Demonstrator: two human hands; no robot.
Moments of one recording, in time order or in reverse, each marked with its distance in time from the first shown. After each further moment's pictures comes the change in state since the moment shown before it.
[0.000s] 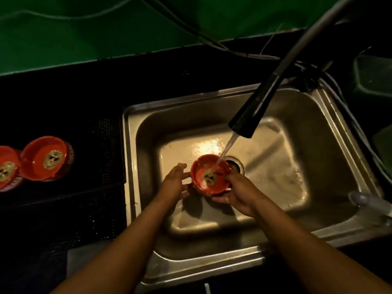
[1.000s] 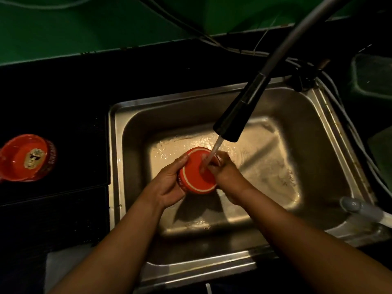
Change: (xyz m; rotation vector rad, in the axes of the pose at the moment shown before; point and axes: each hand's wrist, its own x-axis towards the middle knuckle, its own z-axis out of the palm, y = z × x) left_hand 0.014 0.017 0.018 -0.585 -0.421 -0.123; right_hand 0.010 -0.027 0.011 -0.461 0.088 -0.239
